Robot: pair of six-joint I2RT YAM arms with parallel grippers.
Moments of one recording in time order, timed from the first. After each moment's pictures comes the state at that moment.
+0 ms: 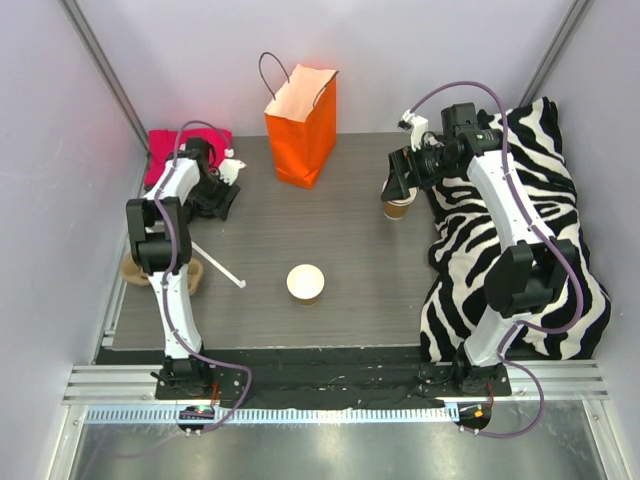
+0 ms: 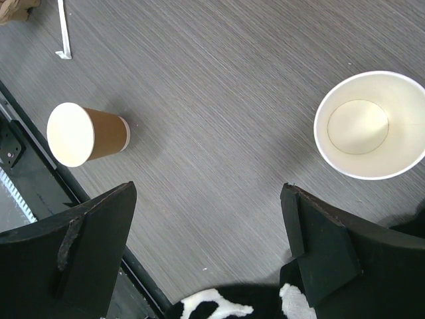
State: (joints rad) left arm 0.04 2.21 1.83 -0.90 0.23 0.67; right arm 0.14 1.75 1.77 -1.01 -0.67 -0.31
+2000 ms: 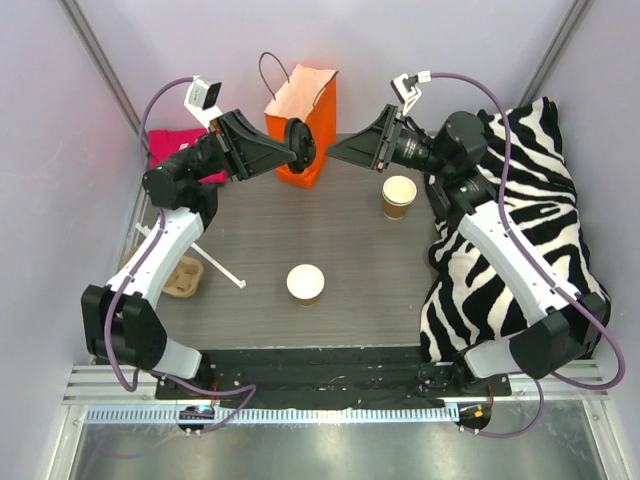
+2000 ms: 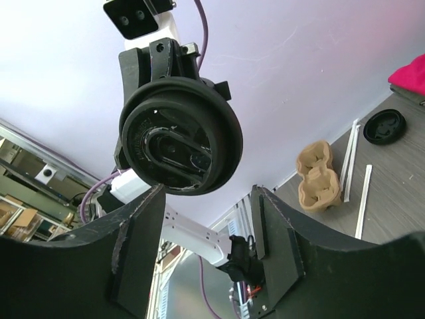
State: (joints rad) left arm -0.26 1.45 1.28 1.29 1.05 -1.62; right arm 0.42 1.40 1.43 0.26 -0.83 1.03
